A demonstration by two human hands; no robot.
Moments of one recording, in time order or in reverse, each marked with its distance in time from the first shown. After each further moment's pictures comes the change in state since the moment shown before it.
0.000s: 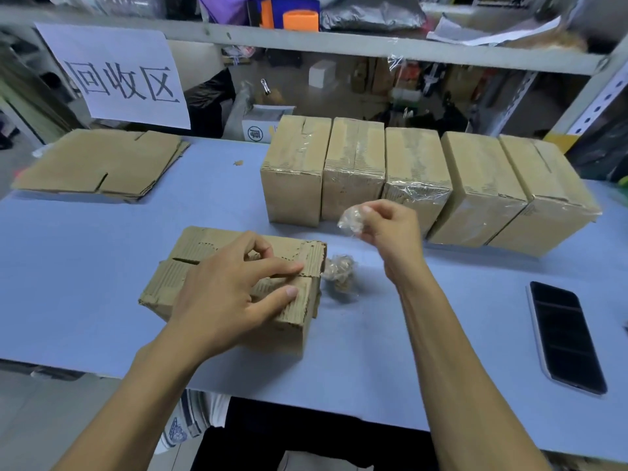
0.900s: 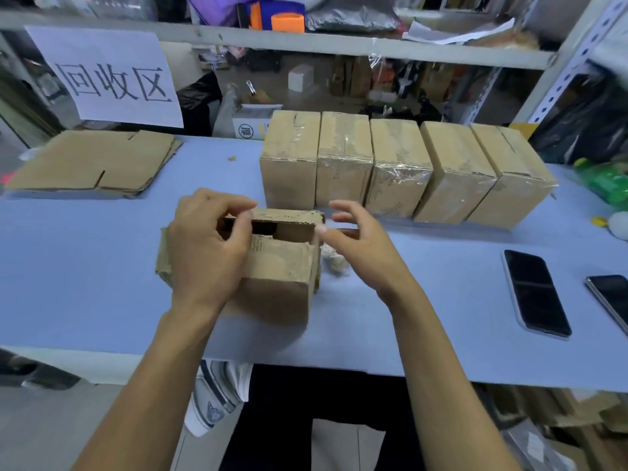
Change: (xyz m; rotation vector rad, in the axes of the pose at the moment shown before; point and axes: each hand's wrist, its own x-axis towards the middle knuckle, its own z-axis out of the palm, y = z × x) left_hand -0.011 0.011 -0.024 -0.237 0.552 -0.104; right_hand -0.101 -0.015 0.011 -0.239 -0.265 -0.050
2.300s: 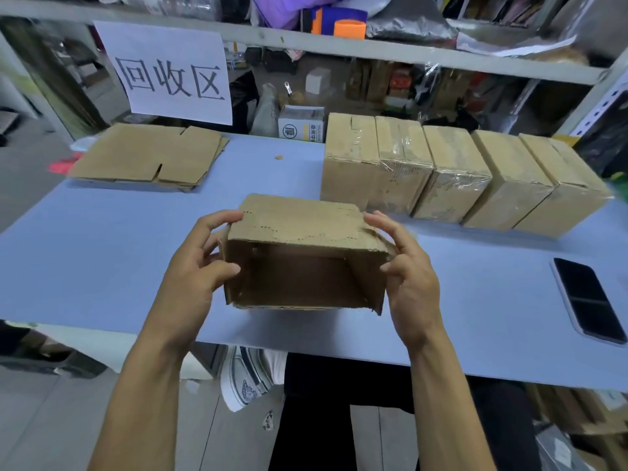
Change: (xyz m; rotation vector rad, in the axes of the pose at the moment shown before) left_hand -0.013 -0.078 -0.114 -0.583 -0.386 -0.484; right_hand -0.048 -0.023 0.093 0.377 0.151 -0.112
